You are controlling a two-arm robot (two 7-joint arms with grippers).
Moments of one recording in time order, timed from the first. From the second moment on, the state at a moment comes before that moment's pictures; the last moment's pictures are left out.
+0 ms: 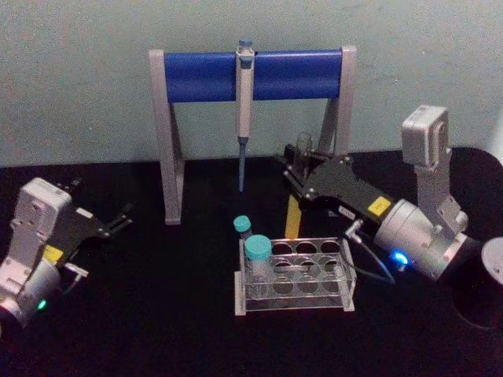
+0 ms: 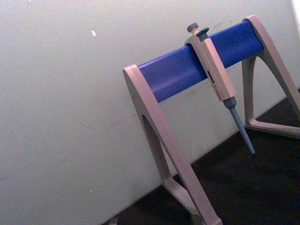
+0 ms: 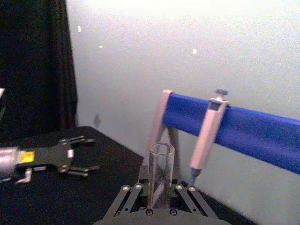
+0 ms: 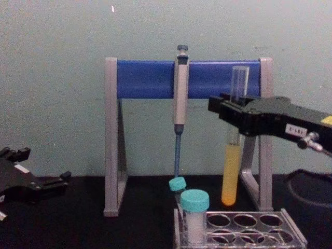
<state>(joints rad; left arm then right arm) -0.20 0.60 0.45 -1.41 -0.25 -0.12 0.03 0.27 0.39 -0.40 -1.56 0.43 -0.03 0.46</state>
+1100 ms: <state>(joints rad) -0.20 0.60 0.45 -1.41 -0.25 -0.12 0.03 0.28 0.40 -0.34 -1.53 0.42 -0.01 0.41</state>
